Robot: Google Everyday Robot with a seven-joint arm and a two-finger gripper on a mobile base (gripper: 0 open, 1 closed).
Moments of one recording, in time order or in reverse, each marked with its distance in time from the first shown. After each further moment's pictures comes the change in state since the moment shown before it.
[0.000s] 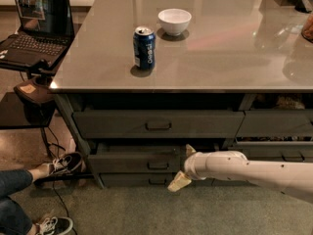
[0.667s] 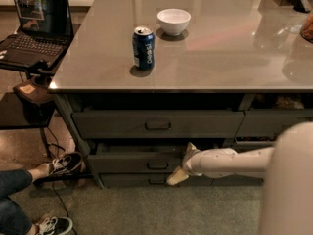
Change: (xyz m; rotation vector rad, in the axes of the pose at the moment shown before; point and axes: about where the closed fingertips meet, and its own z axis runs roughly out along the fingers) arm 0.016 -0.027 0.028 0.078 0.052 0.066
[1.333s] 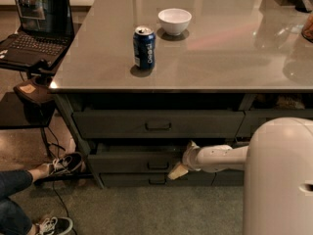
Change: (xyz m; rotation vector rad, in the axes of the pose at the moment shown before) arm 0.008 -0.029 0.035 0.037 0.013 0.013
